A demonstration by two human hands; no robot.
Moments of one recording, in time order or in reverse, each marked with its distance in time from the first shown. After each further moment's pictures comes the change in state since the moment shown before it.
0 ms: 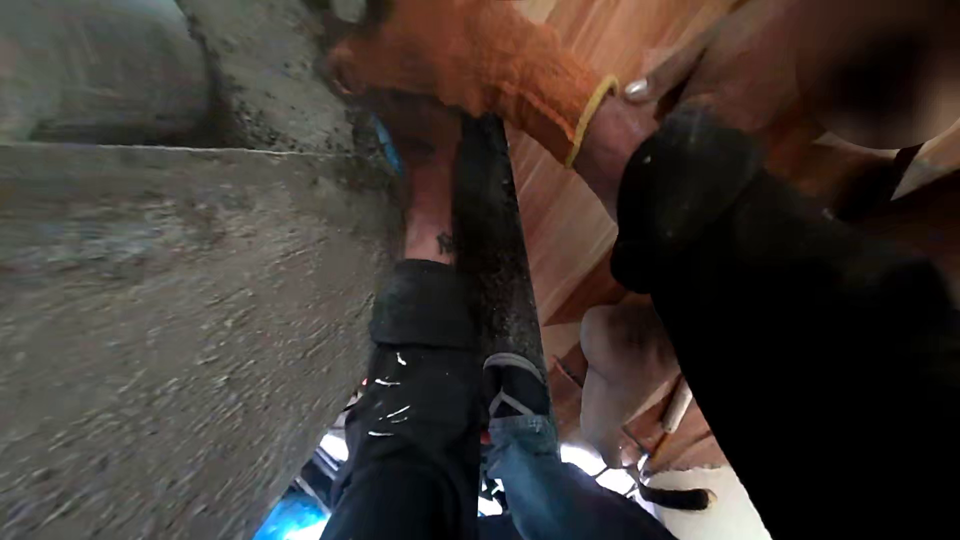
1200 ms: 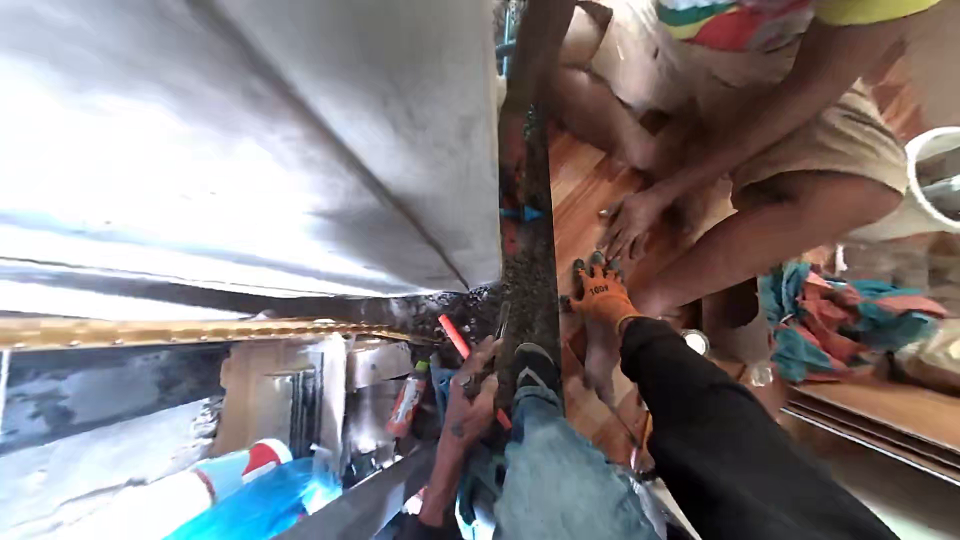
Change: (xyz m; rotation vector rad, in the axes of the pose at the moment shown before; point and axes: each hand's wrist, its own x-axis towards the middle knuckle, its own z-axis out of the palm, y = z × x) left_hand -0.389 -0.124 -0.247 -1.354 -0.182 0.049; right_hand -0.273 -0.122 0.029 -0.416 0.033 0.652
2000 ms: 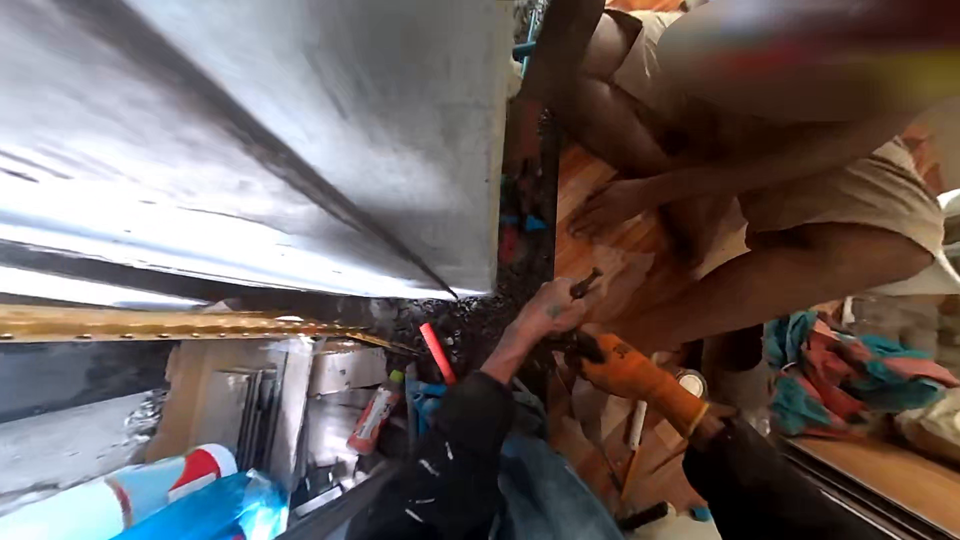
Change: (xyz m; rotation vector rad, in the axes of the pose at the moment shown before) left_hand 0.188 0.043 0.107 0.380 -0.421 -0.299; right_hand -0.096 -0.023 -0.091 0.420 -0.416 -0.275
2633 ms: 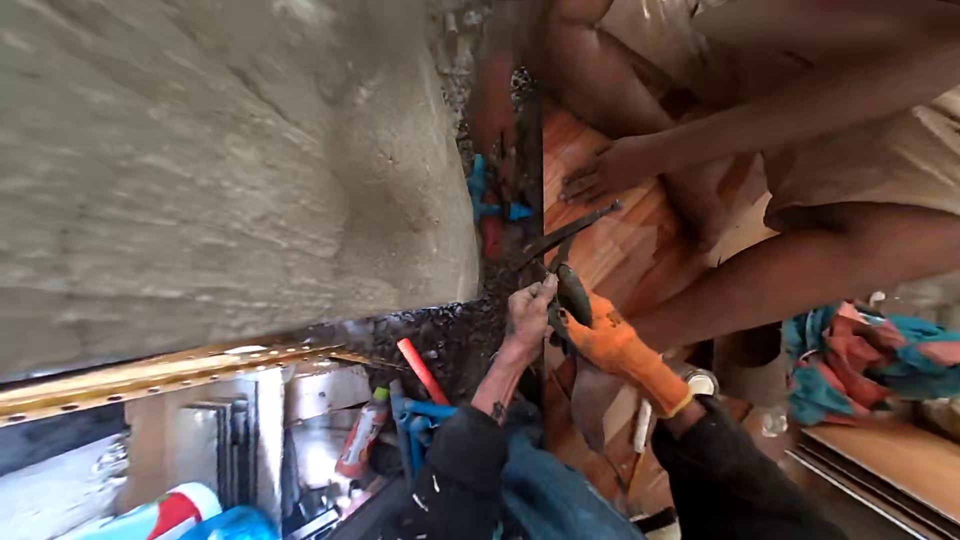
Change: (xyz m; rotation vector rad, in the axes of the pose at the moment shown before) left_hand 0.049 -0.062 0.042 -0.808 0.325 -0.114; right_hand 0.048 -0.010 -0.019 0.268 0.283 -0.005
